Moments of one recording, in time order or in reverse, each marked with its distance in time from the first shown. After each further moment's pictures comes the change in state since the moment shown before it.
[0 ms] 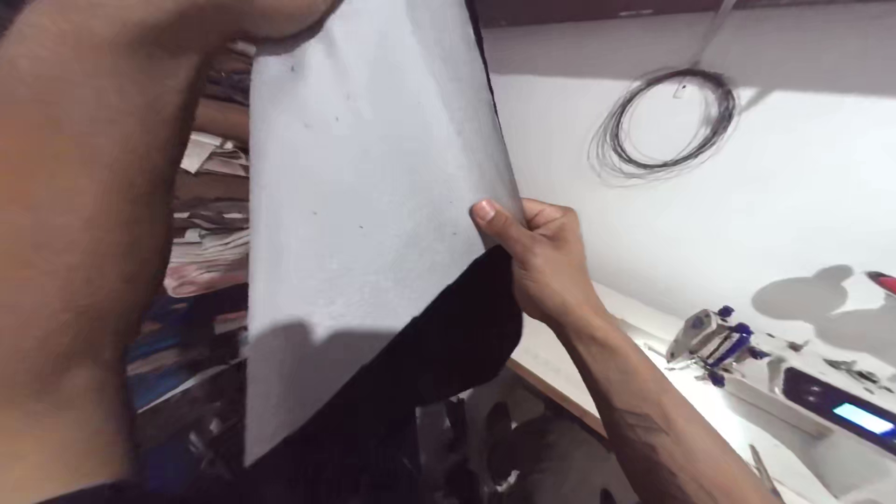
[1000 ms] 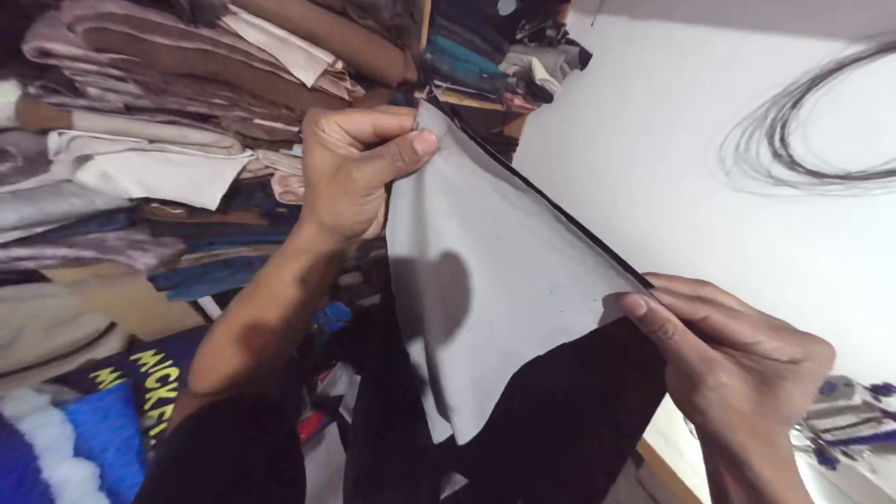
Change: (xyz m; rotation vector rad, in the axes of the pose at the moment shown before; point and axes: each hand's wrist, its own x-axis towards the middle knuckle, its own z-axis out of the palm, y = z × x) left_hand -0.211 0.131 0.055 -0.874 0.453 -0.291; right_hand -0.070 0.024 -0.049 -0.384 -0.137 -0.347
